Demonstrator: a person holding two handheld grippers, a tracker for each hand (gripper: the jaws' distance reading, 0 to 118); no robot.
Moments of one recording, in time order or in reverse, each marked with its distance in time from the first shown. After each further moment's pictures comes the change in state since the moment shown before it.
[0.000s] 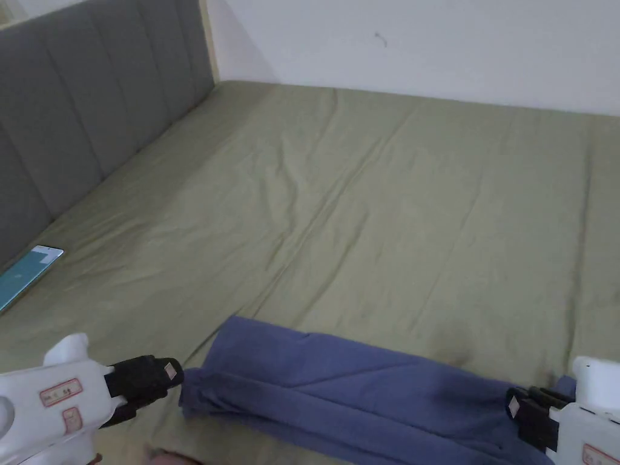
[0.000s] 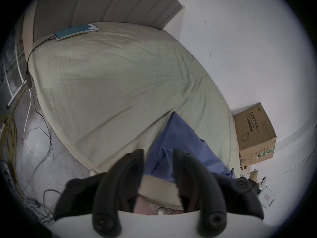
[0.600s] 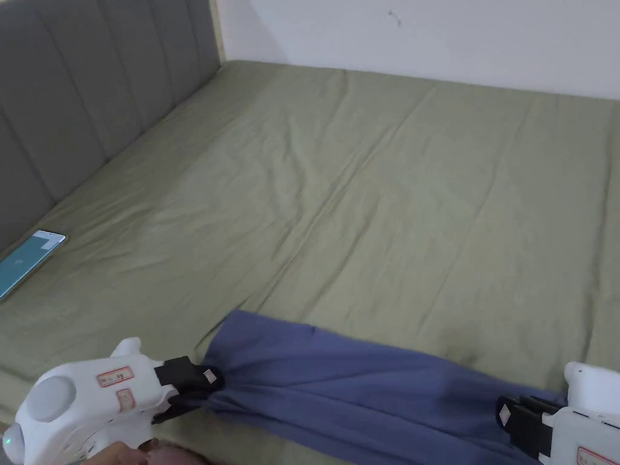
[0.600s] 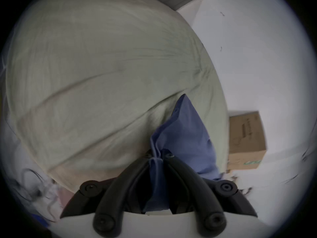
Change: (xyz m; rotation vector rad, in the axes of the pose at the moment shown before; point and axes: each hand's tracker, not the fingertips) left arm -0.033 -0.001 -0.080 -0.160 -0.159 0.303; right arm -0.005 -0.005 -0.020 -0.090 0.034 -0.038
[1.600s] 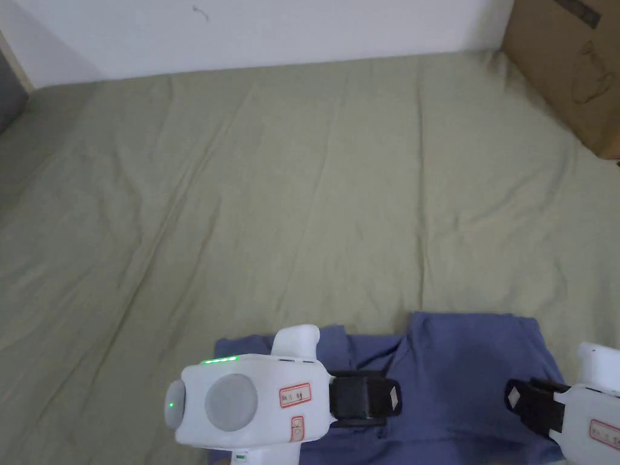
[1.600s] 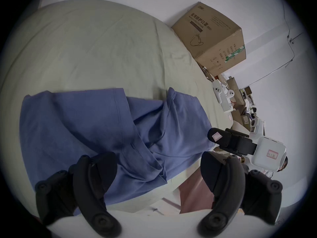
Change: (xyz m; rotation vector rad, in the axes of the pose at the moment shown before) left arm 0.229 -0.221 -0.155 -0.503 -0.072 -0.846; right arm 0.130 -0.060 0.086 0.090 -0.177 -0.345
